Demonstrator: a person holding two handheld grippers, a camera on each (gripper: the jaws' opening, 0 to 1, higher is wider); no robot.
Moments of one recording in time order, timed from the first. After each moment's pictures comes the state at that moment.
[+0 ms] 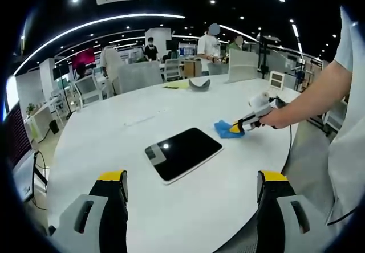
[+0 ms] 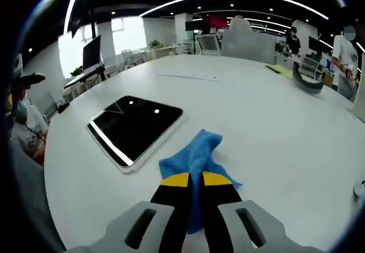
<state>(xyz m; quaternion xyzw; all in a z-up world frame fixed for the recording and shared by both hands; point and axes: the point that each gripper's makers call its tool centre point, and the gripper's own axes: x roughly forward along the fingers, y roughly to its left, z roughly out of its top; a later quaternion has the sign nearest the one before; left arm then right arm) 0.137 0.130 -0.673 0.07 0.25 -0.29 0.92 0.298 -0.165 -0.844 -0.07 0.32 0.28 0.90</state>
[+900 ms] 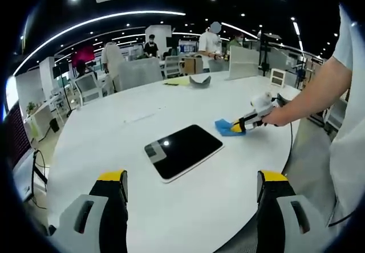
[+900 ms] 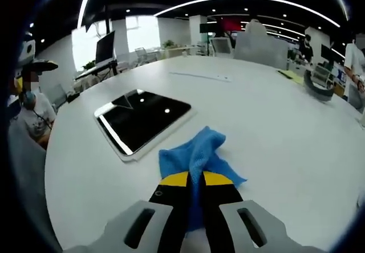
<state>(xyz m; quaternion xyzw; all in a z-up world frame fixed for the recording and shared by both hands) 0.140 0.127 -0.680 0.08 0.26 -0.28 0.92 0.294 -0.165 -0.851 -0.09 0.30 0.34 0.89</state>
